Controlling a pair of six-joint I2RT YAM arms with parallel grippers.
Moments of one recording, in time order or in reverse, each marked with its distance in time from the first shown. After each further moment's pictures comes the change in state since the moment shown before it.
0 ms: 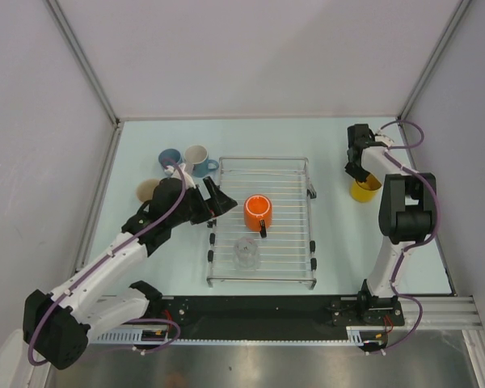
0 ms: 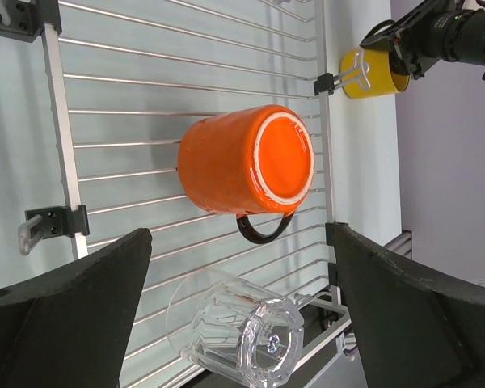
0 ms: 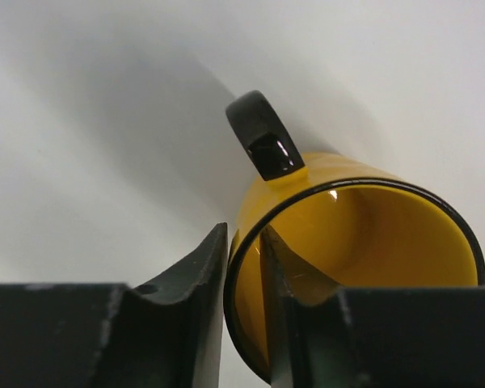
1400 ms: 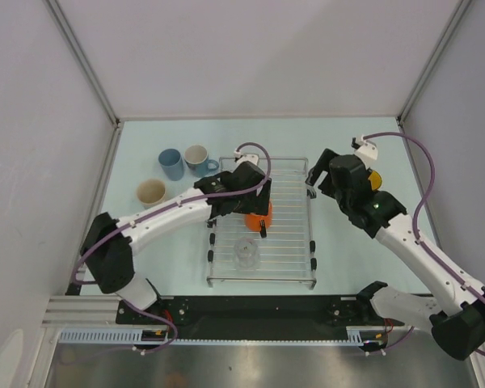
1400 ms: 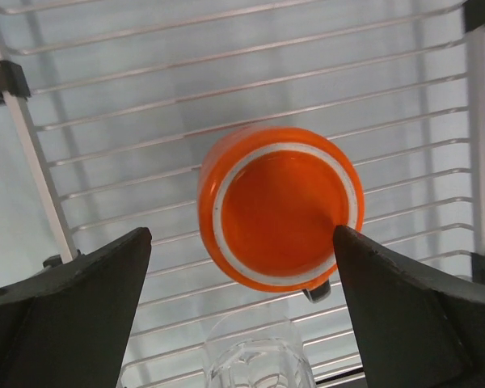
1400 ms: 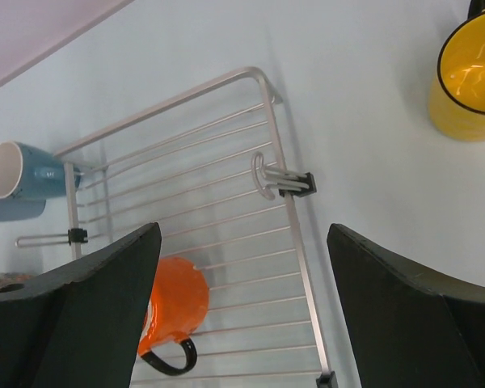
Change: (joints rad) left arm -0.341 0.571 0.557 -0.375 -0.446 0.224; right arm 0.507 -0.850 -0.357 0.035 0.030 0.019
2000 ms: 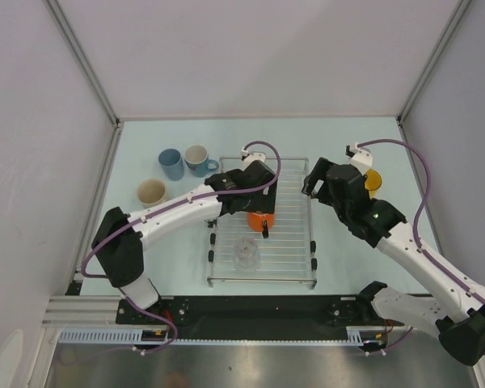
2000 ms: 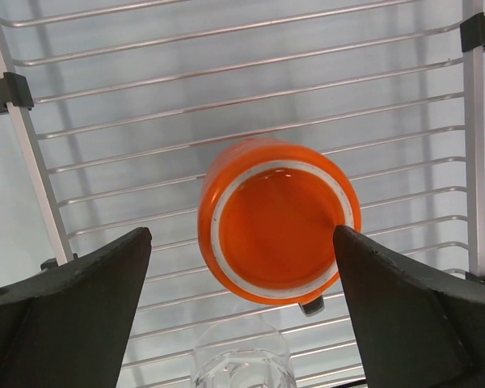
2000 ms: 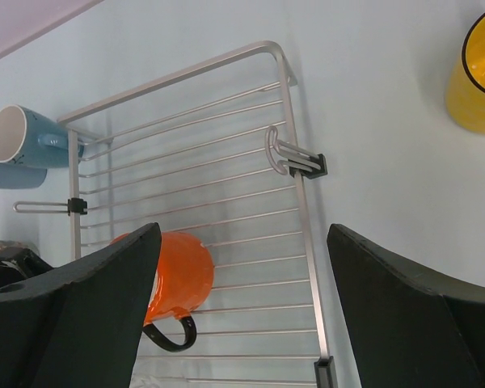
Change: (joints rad) left arm -0.043 0.113 0.108 -0.063 -0.074 -0.034; right arm 0.087 -0.071 -0.074 0.021 0.017 -0.022
